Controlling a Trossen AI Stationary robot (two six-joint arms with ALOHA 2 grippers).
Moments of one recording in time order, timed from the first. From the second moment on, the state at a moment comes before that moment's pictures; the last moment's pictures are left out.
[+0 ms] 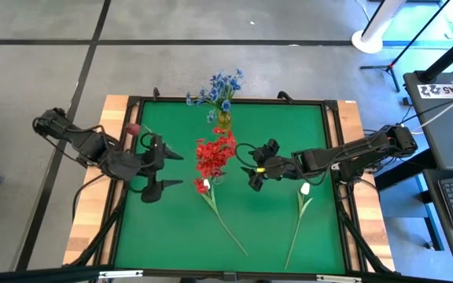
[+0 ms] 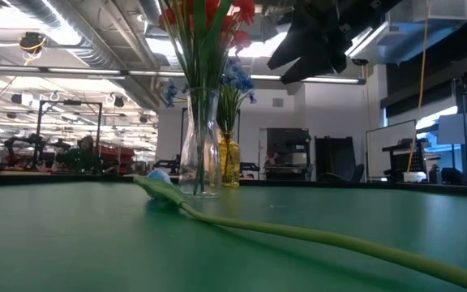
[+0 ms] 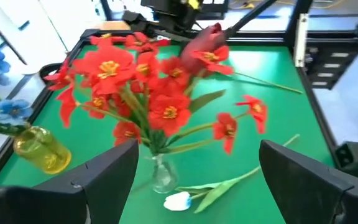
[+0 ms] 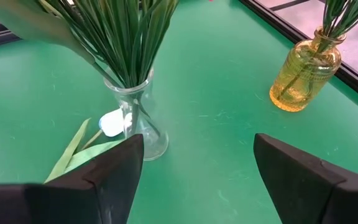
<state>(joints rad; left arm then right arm) -0.49 1.04 1.19 -0.77 -0.53 -0.31 0.21 1.43 0.98 -0.21 0.51 0.41</state>
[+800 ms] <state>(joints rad) -0.76 1.12 1.20 -0.67 -0.48 -0.41 0.30 1.43 0.98 0.01 0.45 0.41</state>
